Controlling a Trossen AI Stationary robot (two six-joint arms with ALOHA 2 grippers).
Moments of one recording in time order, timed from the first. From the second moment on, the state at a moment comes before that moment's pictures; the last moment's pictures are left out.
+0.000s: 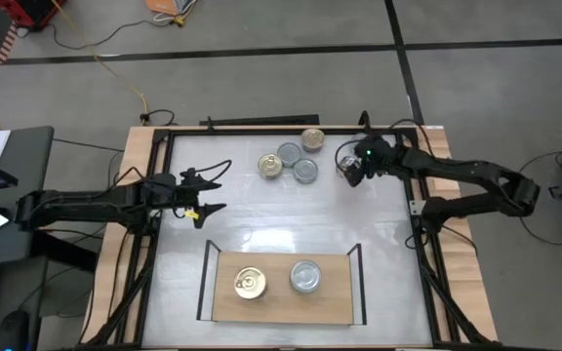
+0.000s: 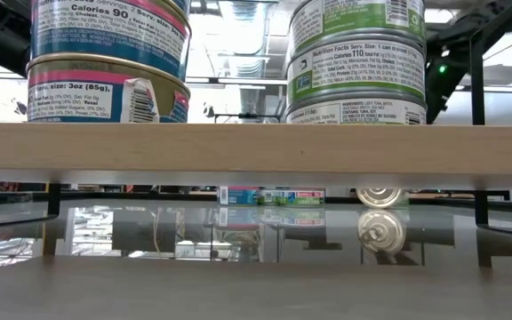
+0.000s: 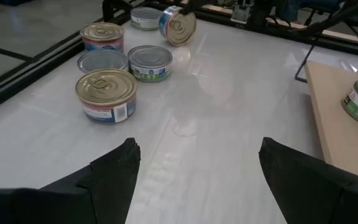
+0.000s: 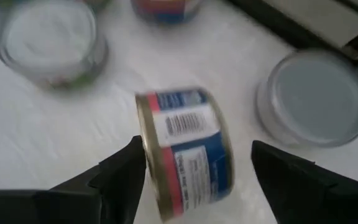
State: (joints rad) left arm 0.17 0.54 0.29 -0.06 -0.10 -0.14; right arm -0.59 1.17 0.61 -0.35 0.21 0.20
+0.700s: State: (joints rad) left arm 0.17 0.54 0.29 -0.09 -0.10 -0.15; right arm -0.52 1.27 0.61 -0.31 0.12 0.16
